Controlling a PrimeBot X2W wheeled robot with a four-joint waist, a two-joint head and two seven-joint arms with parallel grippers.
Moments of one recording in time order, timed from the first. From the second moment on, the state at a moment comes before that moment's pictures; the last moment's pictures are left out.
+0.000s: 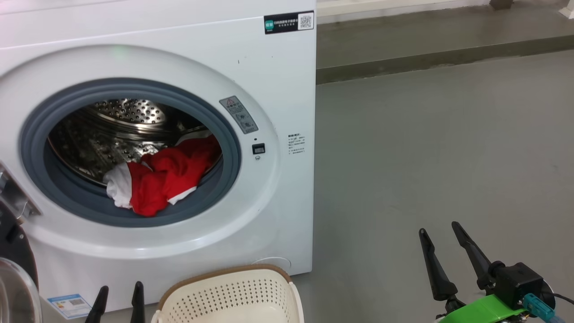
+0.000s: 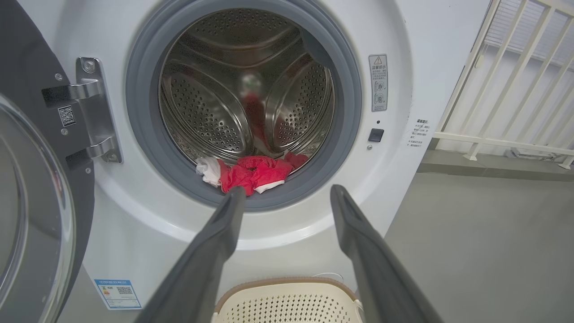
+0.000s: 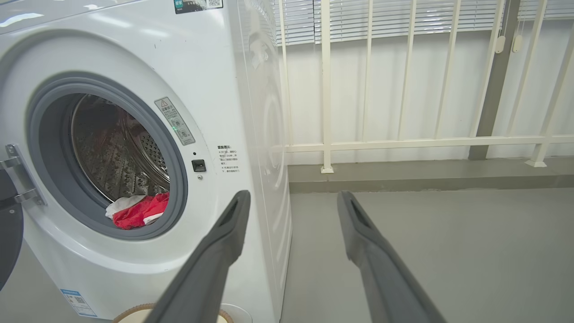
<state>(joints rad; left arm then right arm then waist) 0.13 0.11 0.06 0.17 -0.34 -0.07 -0.25 0.04 -0.06 0.04 0.18 0.26 0.12 -0.26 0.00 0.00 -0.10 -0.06</state>
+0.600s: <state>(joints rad) 0.13 0.11 0.06 0.17 -0.34 -0.07 -0.25 0.04 -0.06 0.05 0.18 0.26 0.12 -0.26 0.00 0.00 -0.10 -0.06</state>
